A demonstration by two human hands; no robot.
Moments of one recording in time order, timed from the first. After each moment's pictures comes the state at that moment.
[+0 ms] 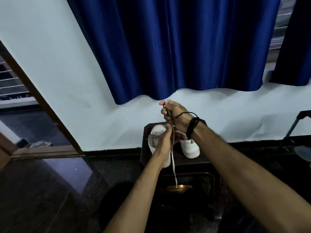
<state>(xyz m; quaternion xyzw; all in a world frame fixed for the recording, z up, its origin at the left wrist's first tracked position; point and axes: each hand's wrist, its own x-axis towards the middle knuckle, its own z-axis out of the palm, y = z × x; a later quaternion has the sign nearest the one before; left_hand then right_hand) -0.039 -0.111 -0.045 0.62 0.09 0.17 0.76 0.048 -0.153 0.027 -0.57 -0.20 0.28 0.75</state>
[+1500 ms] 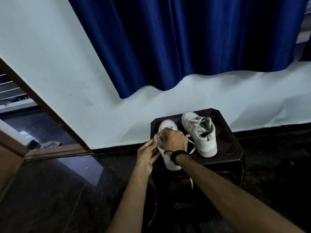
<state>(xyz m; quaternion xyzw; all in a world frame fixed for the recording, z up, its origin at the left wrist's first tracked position) -0.047 0.010 -0.121 0.47 0.35 0.15 0.80 0.023 -0.086 -0.103 -0.92 -0.22 -0.10 0.30</state>
